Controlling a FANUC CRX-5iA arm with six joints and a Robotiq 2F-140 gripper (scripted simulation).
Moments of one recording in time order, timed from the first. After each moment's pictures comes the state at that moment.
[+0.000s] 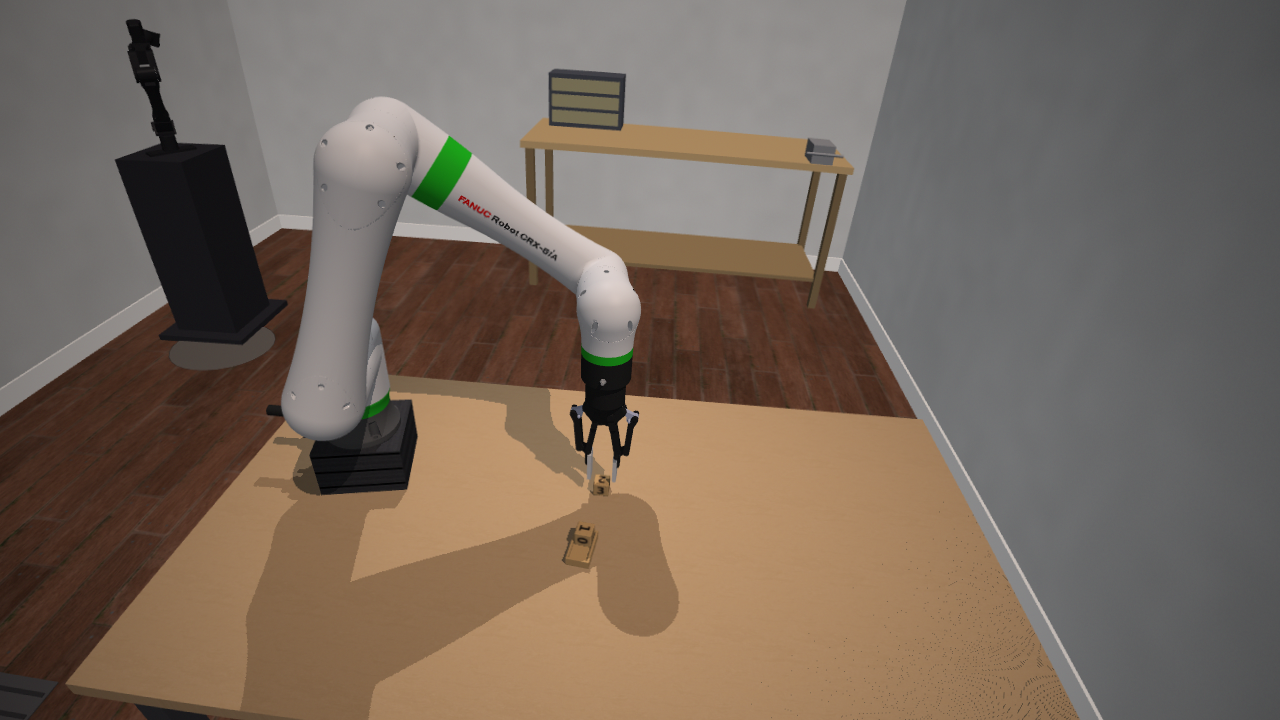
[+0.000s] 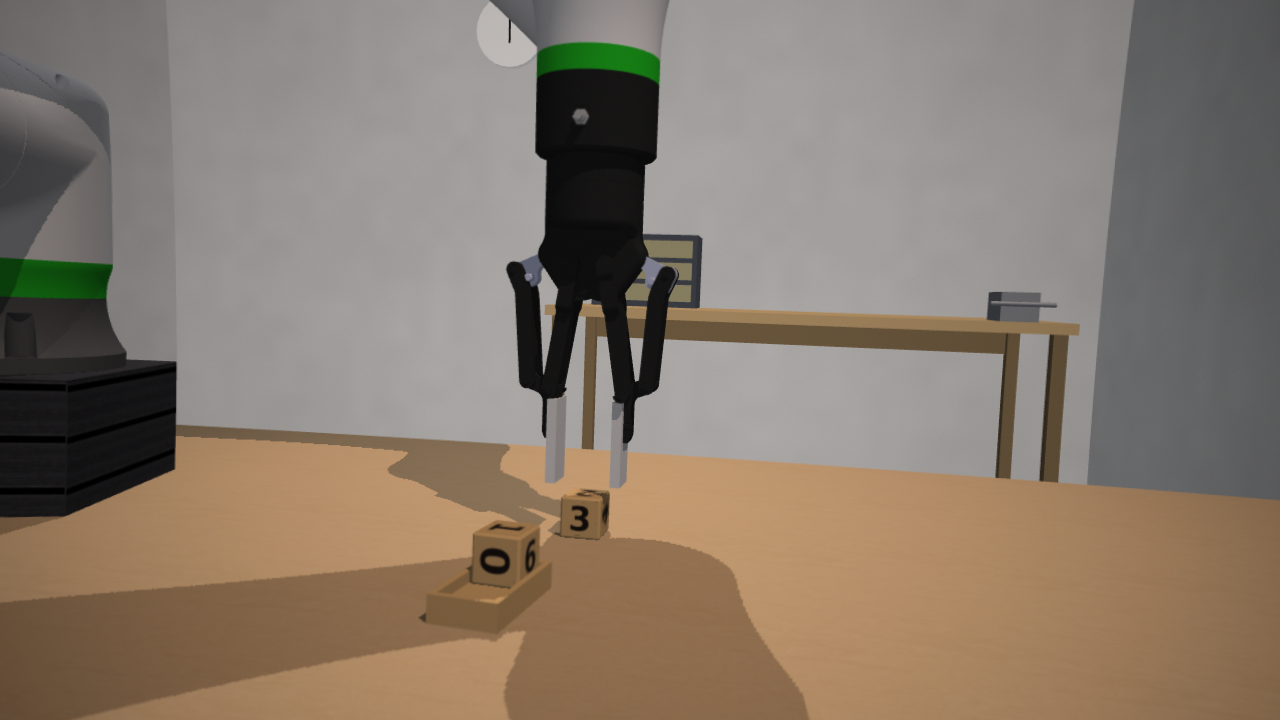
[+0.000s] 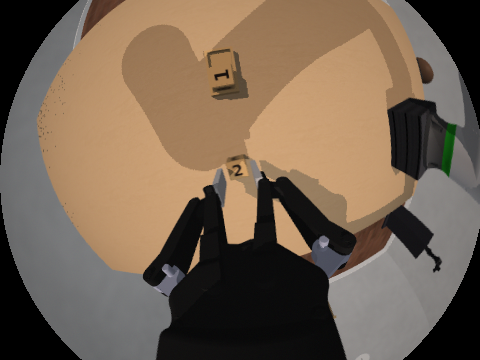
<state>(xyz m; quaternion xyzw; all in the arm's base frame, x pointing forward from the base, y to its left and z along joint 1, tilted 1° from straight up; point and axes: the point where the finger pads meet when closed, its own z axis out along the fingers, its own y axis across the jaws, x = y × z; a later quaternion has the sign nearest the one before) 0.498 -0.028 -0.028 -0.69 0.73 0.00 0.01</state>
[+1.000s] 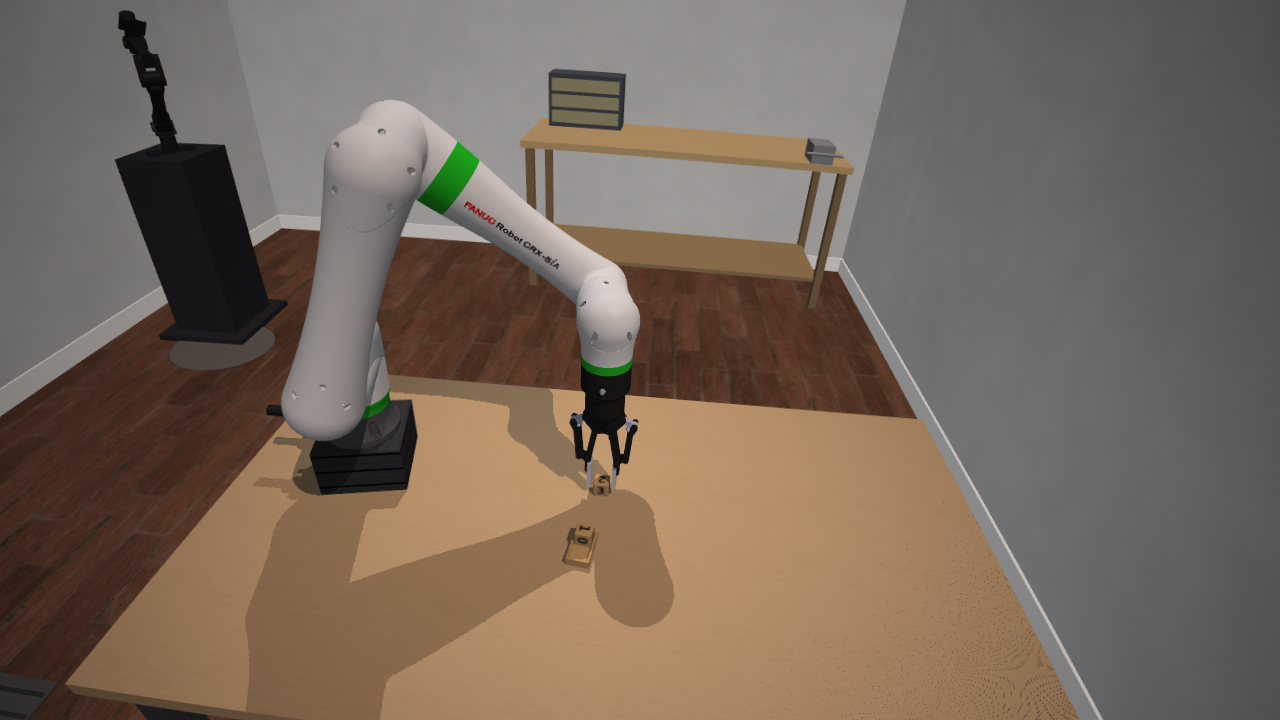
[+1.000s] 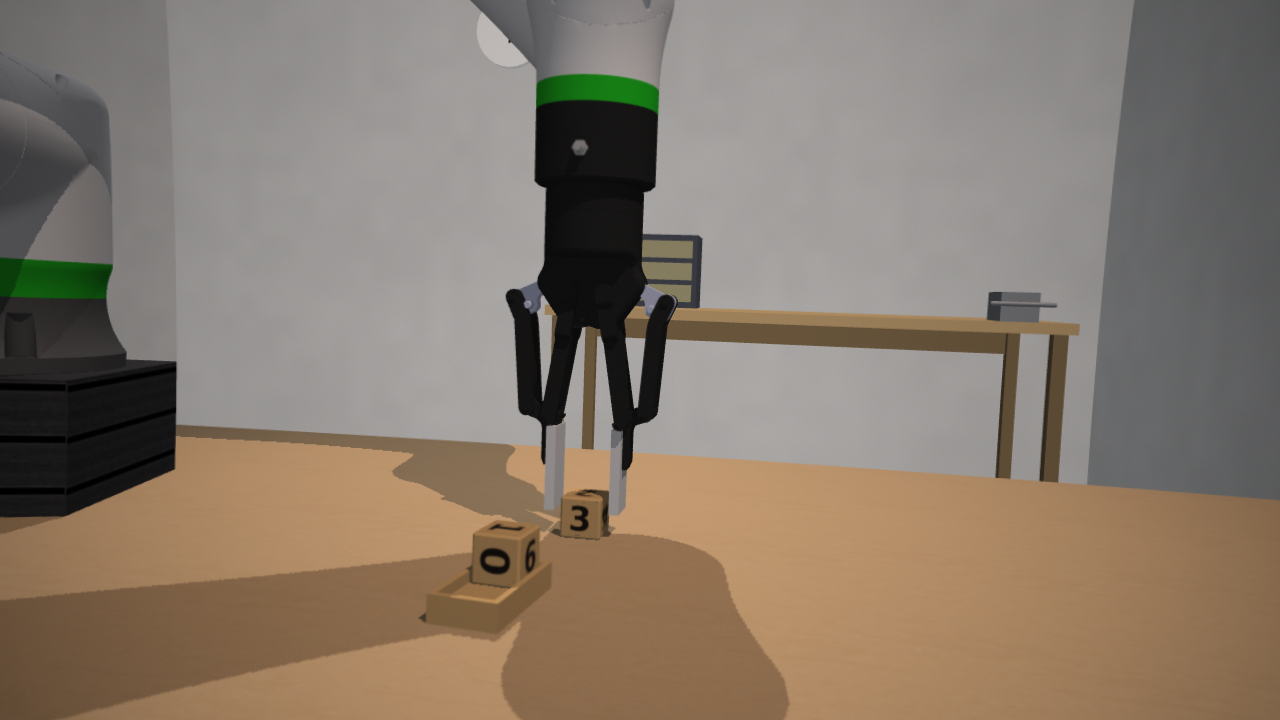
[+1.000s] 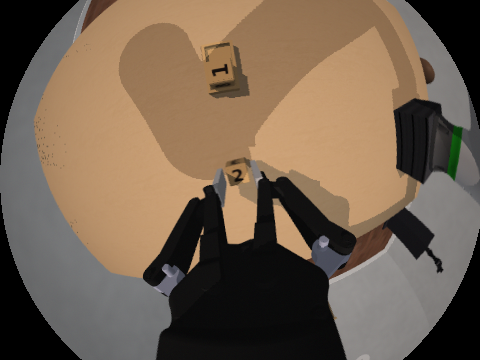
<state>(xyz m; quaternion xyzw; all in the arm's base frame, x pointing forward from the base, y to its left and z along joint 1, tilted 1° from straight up) 0.498 -0.028 -0.049 -0.69 0.73 0.00 0.01</state>
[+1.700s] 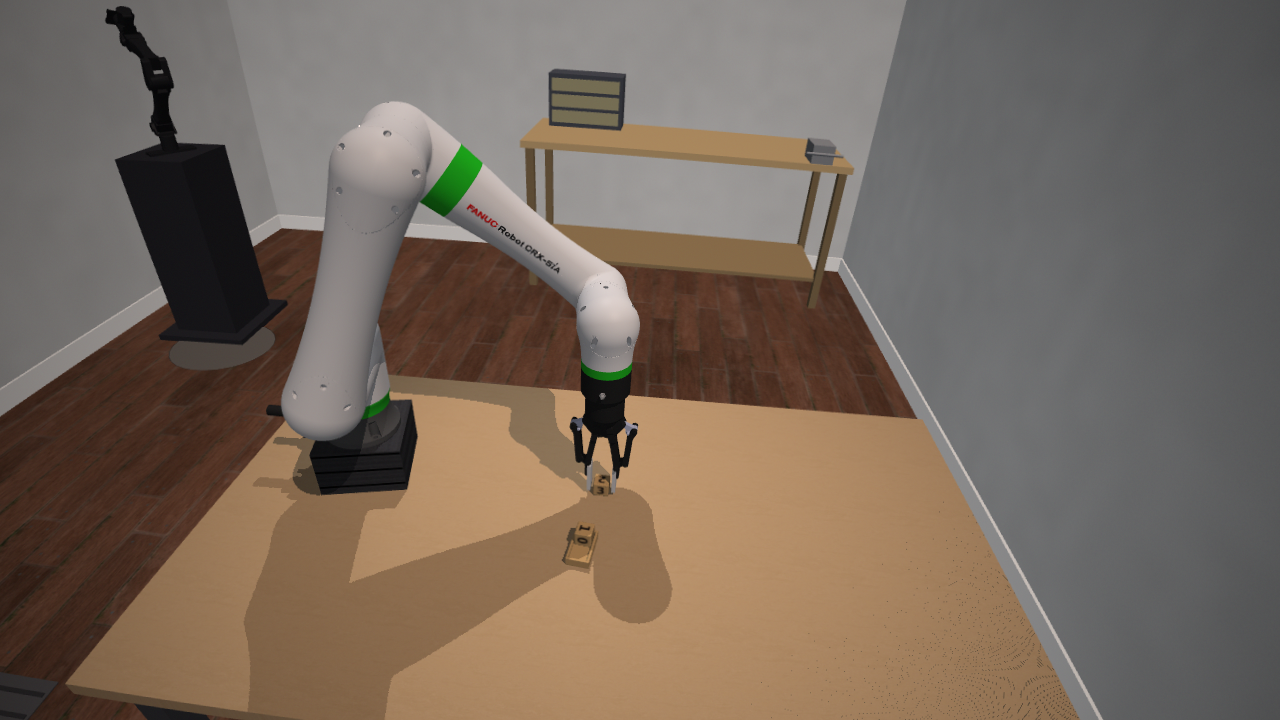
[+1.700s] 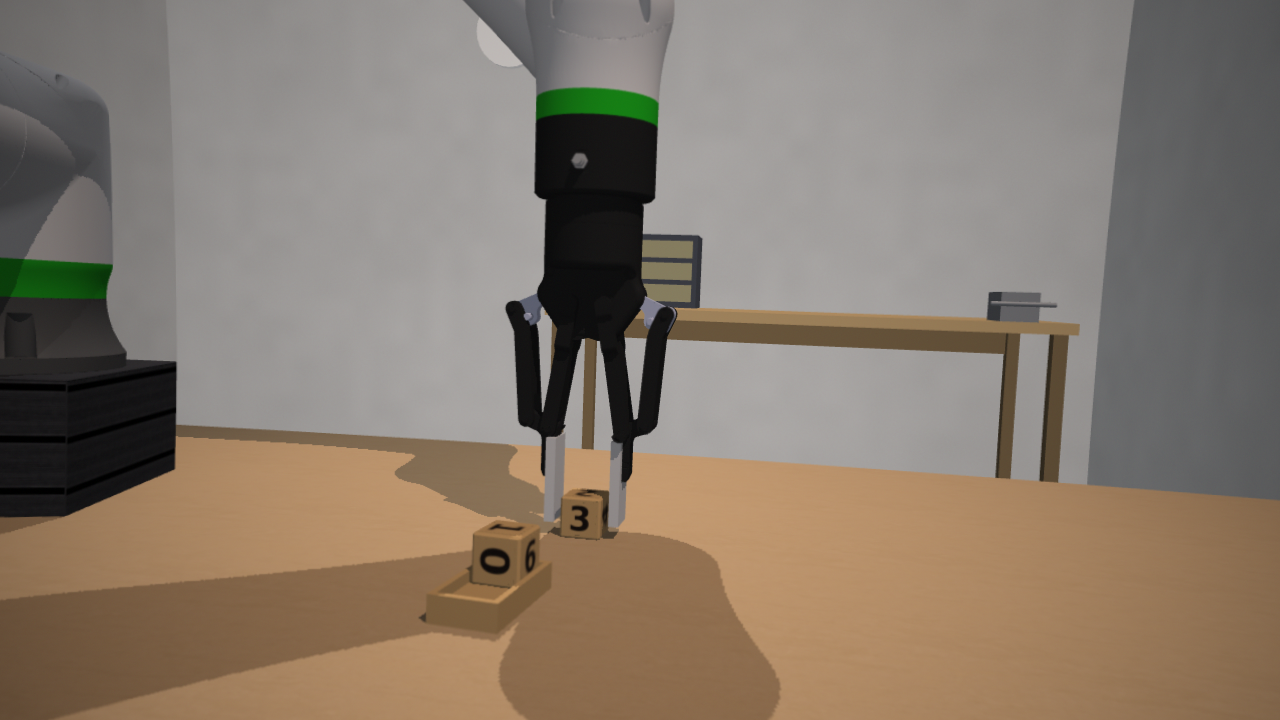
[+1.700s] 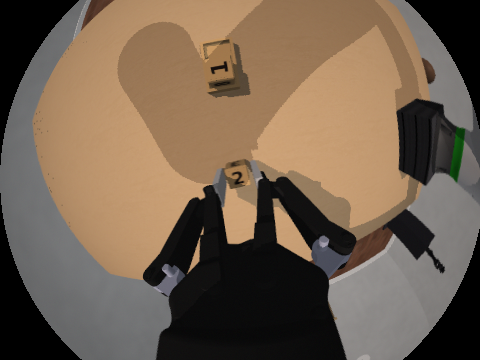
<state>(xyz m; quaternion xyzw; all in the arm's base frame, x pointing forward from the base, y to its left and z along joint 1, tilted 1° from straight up) 0.499 -0.028 -0.059 -0.69 0.73 0.00 0.01</state>
